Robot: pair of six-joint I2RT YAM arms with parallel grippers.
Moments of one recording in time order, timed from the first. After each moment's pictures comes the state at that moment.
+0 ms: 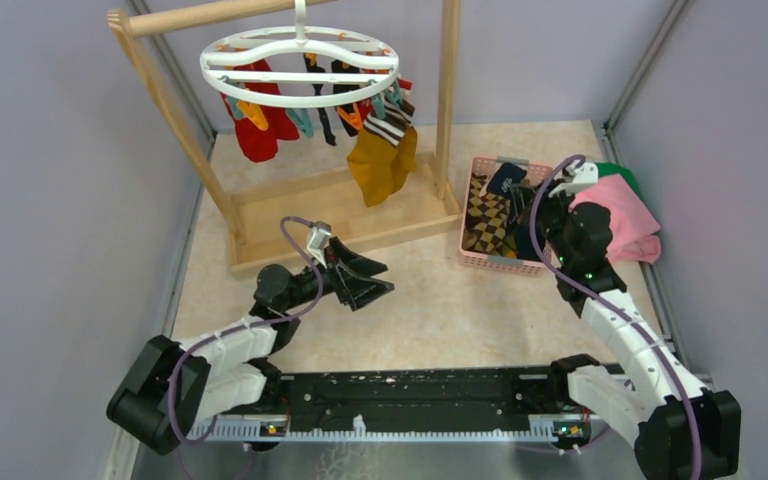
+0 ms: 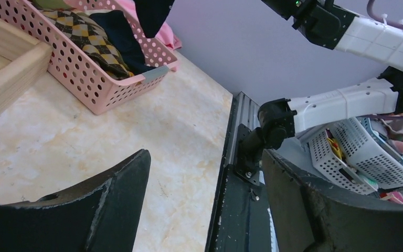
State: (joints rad) left arm -0.47 1.09 0.20 1.12 0.75 -0.78; right arm 0.21 0.91 0.61 0.28 -0.02 0.30
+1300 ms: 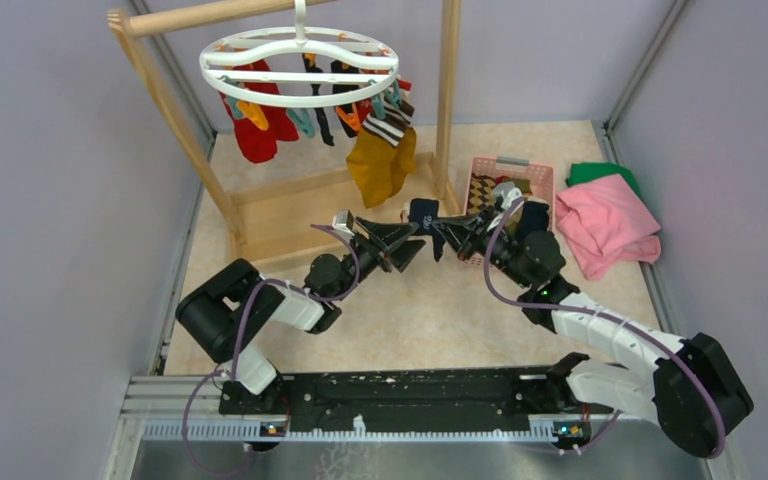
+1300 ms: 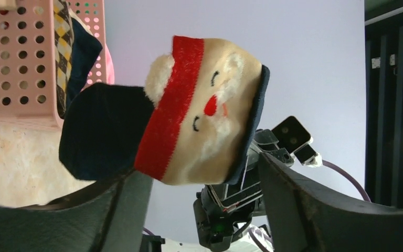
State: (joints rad) left arm -0.74 1.62 0.41 1.45 0.10 -1.68; right arm 0.61 1.06 0.47 0.75 -0.23 0.34
